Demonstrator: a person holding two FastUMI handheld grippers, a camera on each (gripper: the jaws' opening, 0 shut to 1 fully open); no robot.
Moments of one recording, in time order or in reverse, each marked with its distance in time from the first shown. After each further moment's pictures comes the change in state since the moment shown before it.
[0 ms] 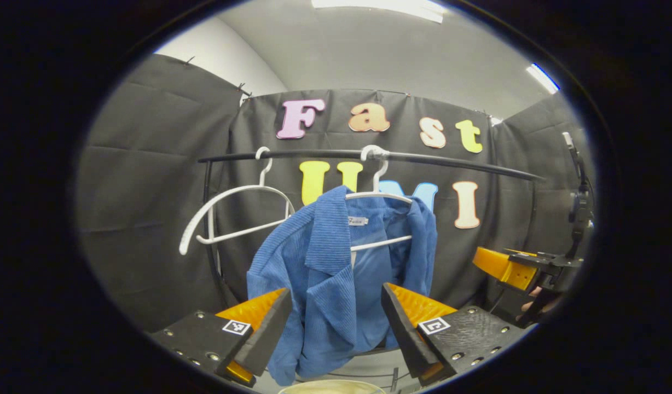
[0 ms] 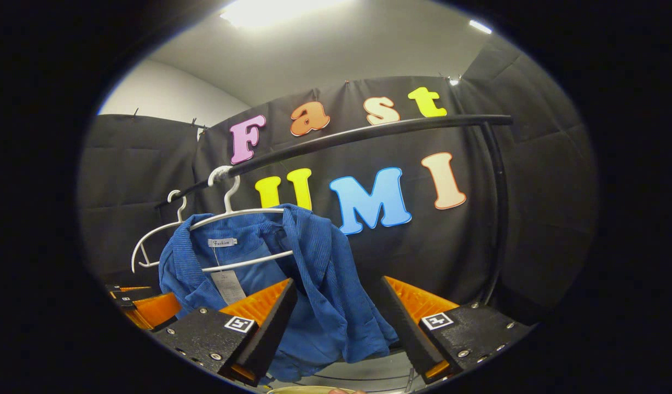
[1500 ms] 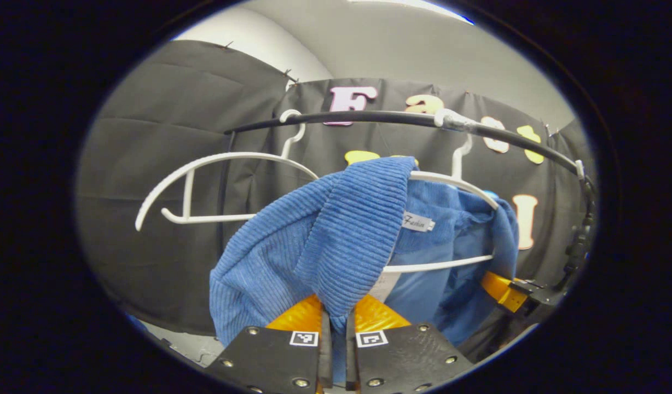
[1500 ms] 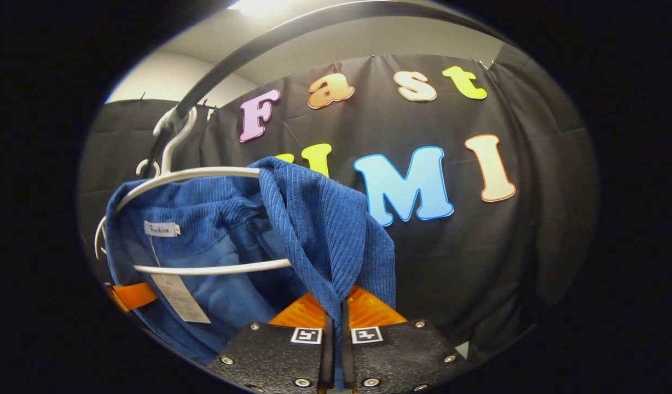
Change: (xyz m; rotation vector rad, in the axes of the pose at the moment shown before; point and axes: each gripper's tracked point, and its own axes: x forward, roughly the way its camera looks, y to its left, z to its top) left arm 0.103 0.038 -0.019 -0.150 -0.007 0.219; right arm 0.147 0.022 -0.028 0.006 0.045 0.131
